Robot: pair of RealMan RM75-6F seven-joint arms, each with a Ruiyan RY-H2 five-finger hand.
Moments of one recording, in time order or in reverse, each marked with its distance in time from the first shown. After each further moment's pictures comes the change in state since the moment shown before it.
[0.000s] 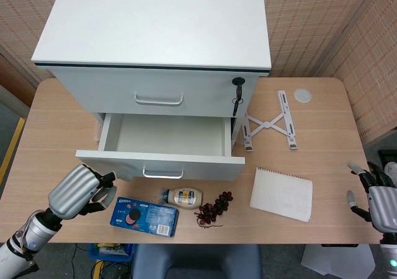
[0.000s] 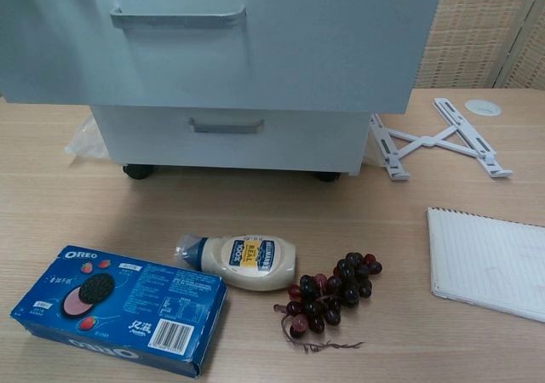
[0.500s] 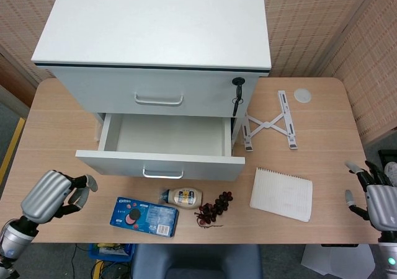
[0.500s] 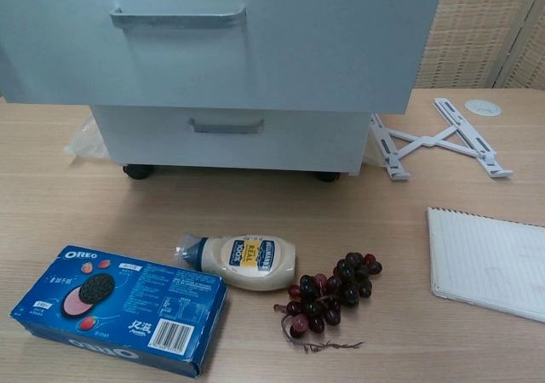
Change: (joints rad) left arm 0.121 0.016 0.060 0.090 -0.050 0.071 -0.018; right arm 0.011 0.001 0.003 -0.004 0.004 -0.015 -0.004
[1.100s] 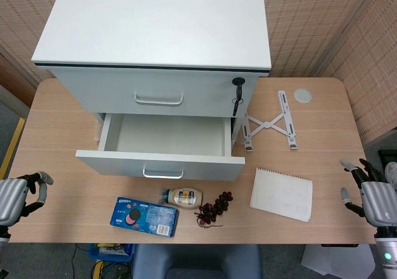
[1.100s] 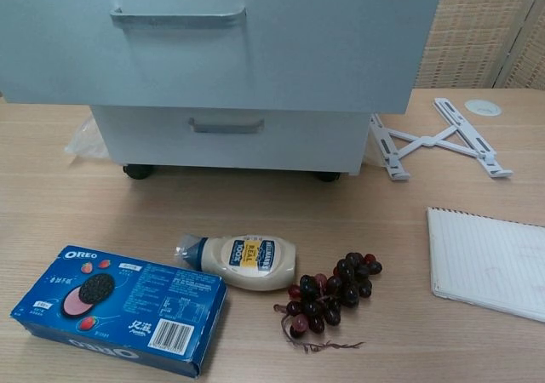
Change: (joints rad) left arm 0.161 -0.145 -0.014 0.144 -0.298 0.102 0.182; right arm 0.028 -0.002 0.004 0.007 0.010 -0.042 0.001
